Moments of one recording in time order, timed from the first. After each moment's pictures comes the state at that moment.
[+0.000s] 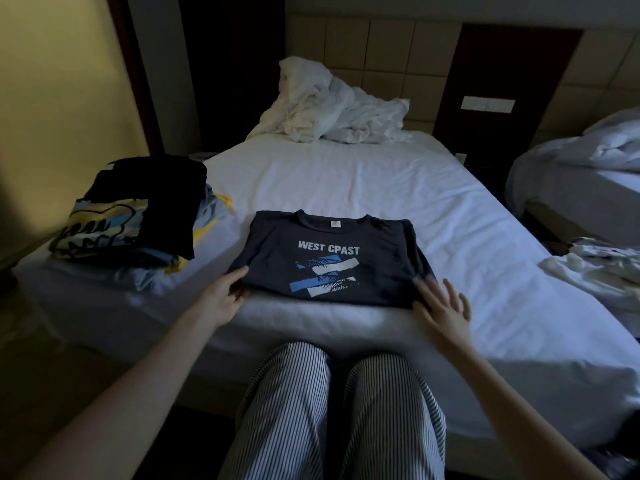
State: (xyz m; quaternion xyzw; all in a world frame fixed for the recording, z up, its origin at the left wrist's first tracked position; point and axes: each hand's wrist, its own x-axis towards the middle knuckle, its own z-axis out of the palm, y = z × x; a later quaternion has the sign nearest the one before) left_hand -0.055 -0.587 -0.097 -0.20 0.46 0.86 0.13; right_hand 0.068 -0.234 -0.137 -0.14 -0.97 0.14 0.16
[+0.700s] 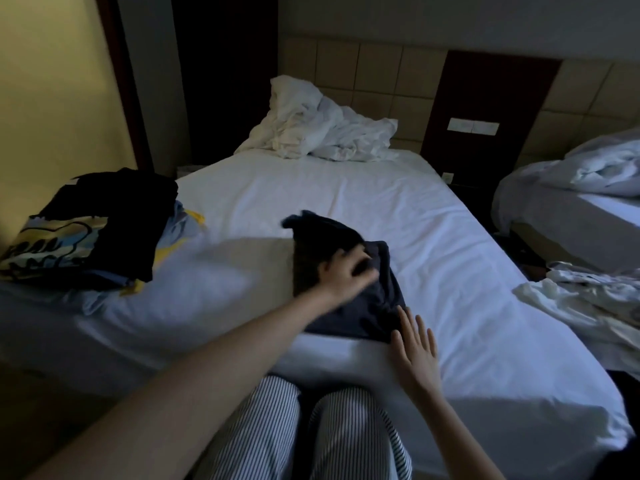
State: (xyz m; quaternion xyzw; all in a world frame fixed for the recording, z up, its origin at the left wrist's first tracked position) left_hand -0.045 -0.362 -0.048 0.27 0.85 0.45 0.05; right_hand 0.071 -0.229 -0.147 -0.14 -0.94 0.26 0.19
